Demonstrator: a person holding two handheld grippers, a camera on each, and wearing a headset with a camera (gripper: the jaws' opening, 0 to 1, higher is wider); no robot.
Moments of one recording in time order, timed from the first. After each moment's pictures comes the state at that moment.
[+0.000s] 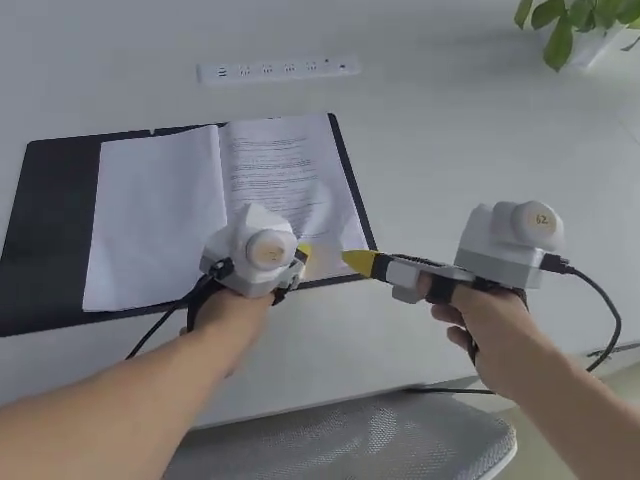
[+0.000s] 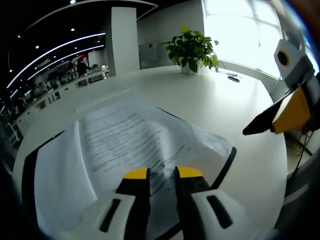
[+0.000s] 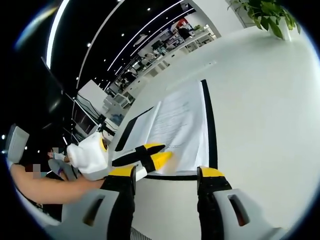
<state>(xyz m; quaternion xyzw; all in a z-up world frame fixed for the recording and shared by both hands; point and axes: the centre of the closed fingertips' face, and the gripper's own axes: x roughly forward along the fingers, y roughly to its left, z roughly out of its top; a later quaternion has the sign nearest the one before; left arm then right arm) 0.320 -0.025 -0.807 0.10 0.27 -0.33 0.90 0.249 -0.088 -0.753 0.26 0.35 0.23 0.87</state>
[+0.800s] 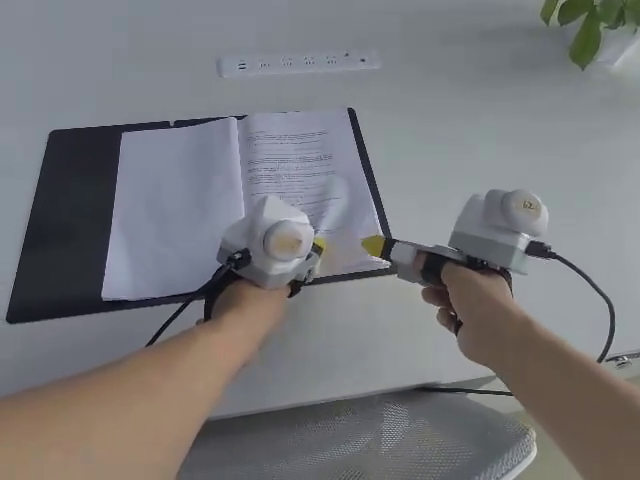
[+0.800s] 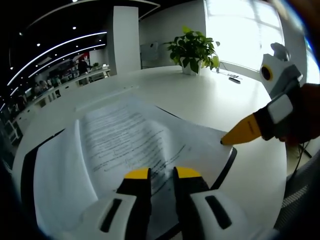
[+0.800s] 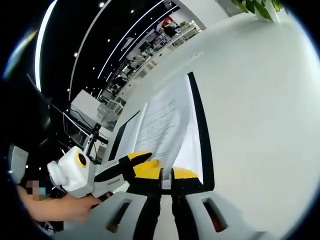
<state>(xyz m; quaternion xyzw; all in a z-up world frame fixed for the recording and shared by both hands) 0.320 -0.025 -0.807 0.10 0.27 -0.33 0.90 0.273 -0.083 -0.776 0.32 0.37 0.19 0.85</state>
